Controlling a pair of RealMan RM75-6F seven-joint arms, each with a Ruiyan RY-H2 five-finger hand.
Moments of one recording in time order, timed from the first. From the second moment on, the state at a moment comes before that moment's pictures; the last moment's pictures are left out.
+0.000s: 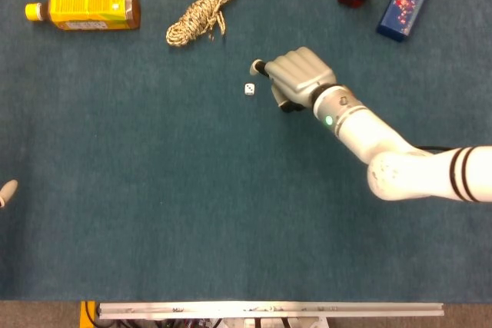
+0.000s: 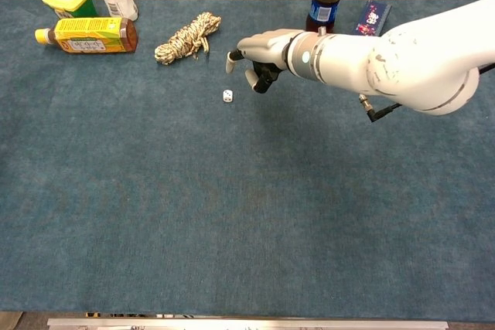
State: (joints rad) left arm -0.02 -1.13 -0.02 -1.65 1.54 1.56 -0.03; right arm 1.34 -1.54 0.07 -1.50 -0.30 0.67 -0.60
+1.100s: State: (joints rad) left arm 0.00 -1.14 -0.02 -1.62 1.53 1.57 -0.05; right arm 1.41 -1.70 -0.01 -1.28 -0.25 0.59 -0.56
